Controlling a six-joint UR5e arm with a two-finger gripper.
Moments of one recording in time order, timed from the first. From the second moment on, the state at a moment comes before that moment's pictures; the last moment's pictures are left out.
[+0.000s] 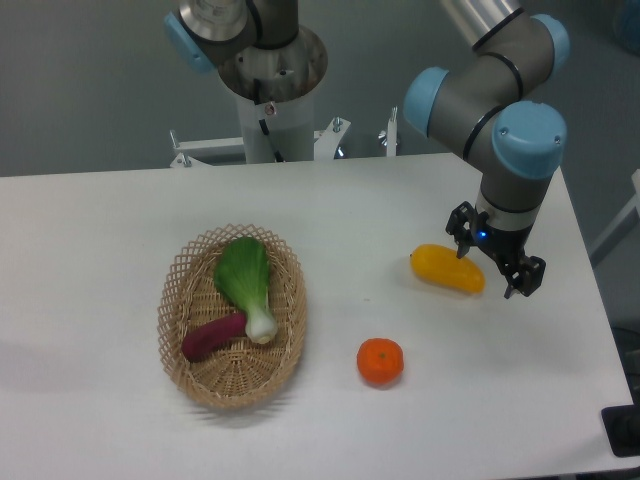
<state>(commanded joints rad) 2.71 -1.97 -1.58 -1.04 1.57 1.62</state>
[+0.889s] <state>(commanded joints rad) 2.61 -1.90 -1.63 -1.08 1.49 1.49</state>
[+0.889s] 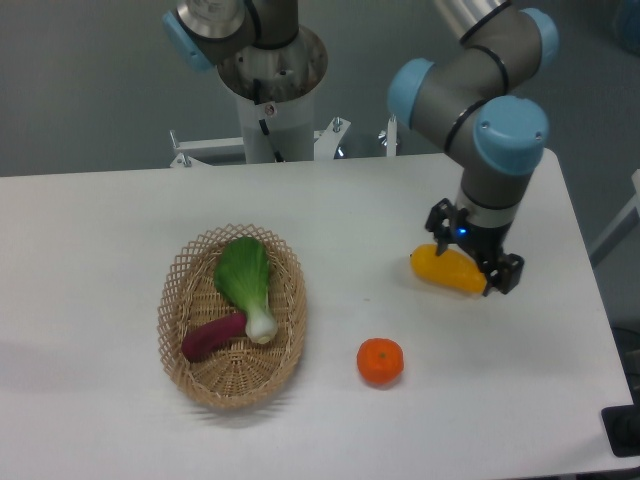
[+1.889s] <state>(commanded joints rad) 2.28 -1.91 -1.66 -1.07 1.40 1.03</state>
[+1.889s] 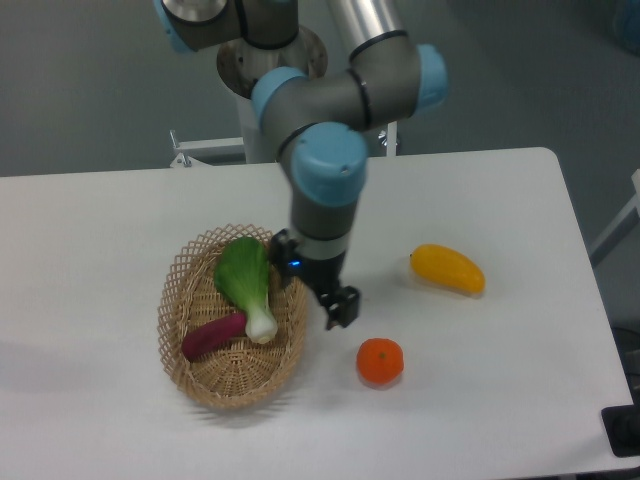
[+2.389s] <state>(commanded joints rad) 2.20 -1.97 -1.66 -1.07 1.40 0.98</state>
